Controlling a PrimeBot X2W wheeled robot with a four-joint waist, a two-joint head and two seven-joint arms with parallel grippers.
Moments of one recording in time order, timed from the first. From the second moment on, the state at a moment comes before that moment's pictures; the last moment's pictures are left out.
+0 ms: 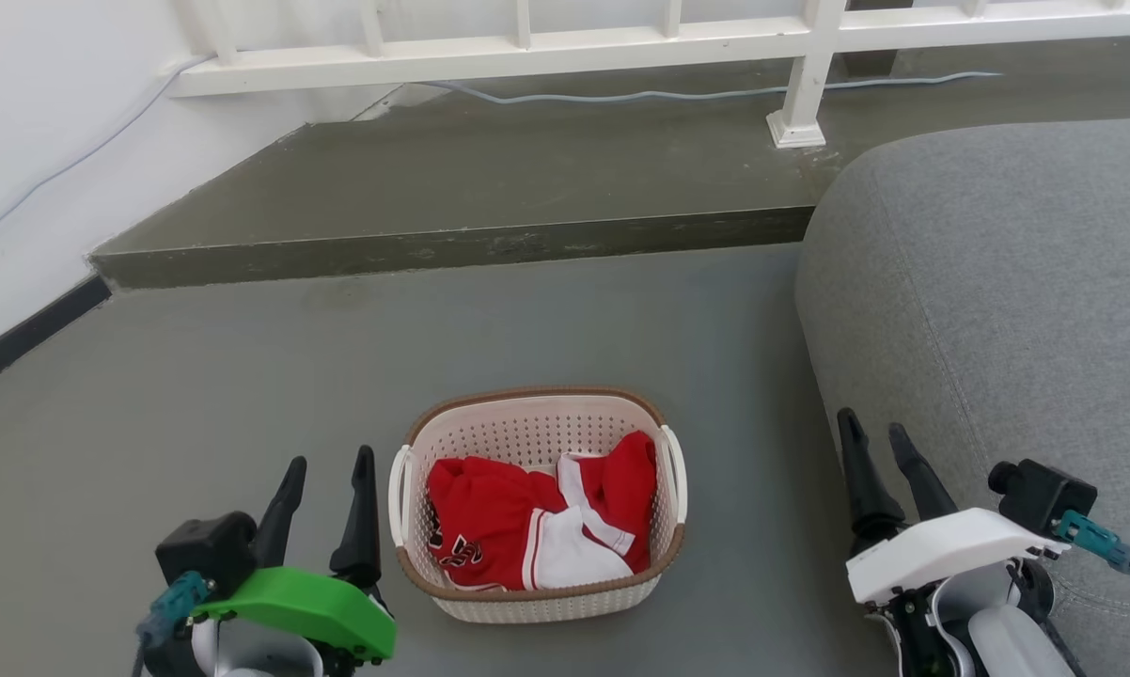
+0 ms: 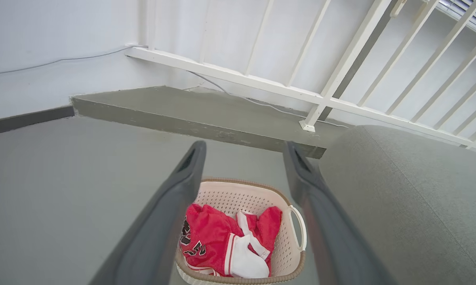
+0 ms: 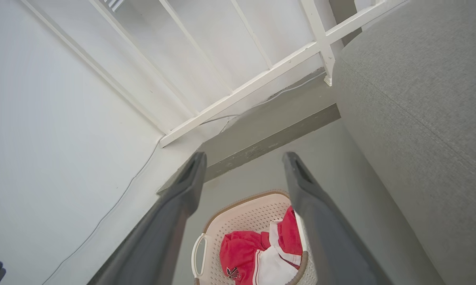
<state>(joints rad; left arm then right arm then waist) 0.00 0.06 -0.25 0.12 -0.53 0.04 -0.15 0.03 -0.05 0.20 0.18 0.63 -0.02 -0.15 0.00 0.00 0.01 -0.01</state>
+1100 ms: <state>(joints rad) 0.01 0.06 -0.34 0.06 -0.15 0.10 -0.24 0.03 -0.05 0.29 0.11 0.24 -0.08 -0.24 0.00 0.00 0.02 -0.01</state>
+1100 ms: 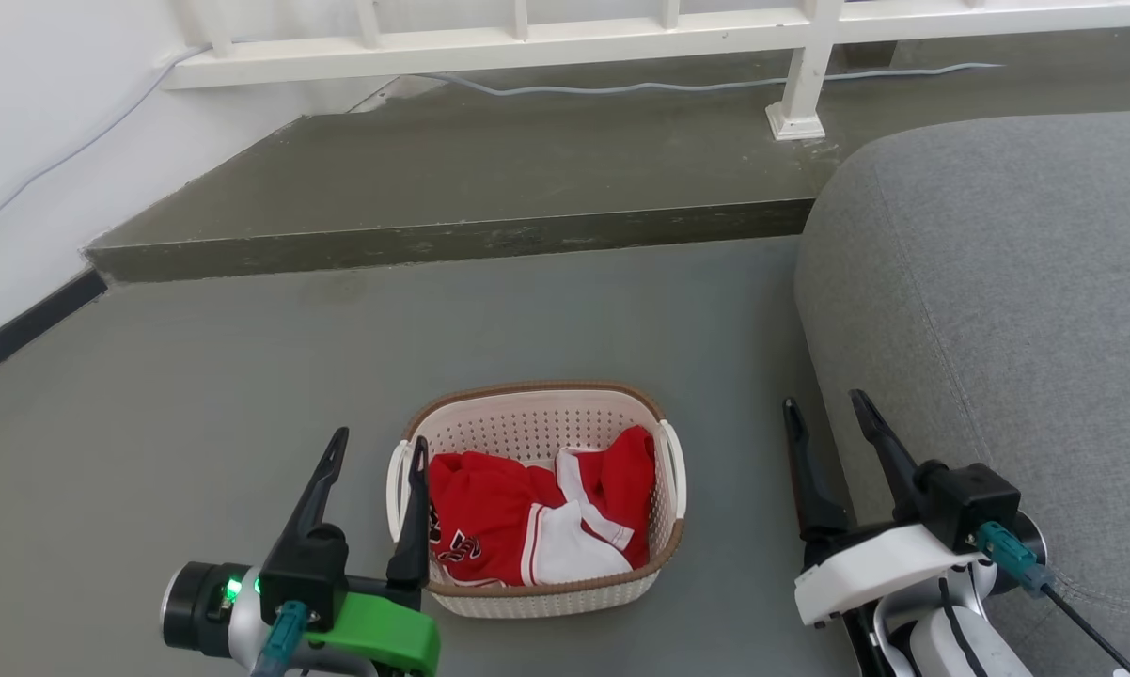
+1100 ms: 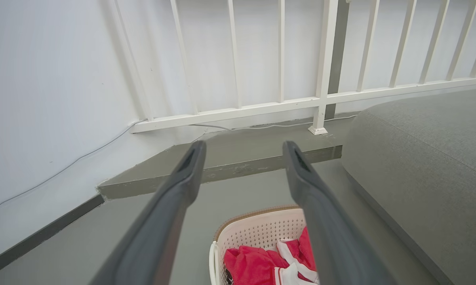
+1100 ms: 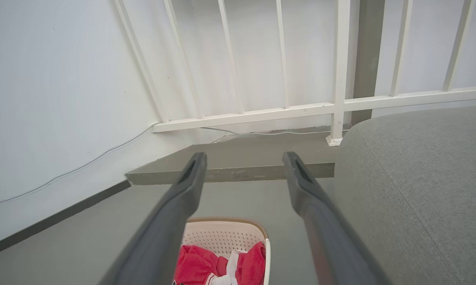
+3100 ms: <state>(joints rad) -0.05 0.05 -0.31 0.08 -0.15 0.11 -0.25 -0.05 -0.05 0.28 0.08 0.28 -0.08 -0.25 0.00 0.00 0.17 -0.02</state>
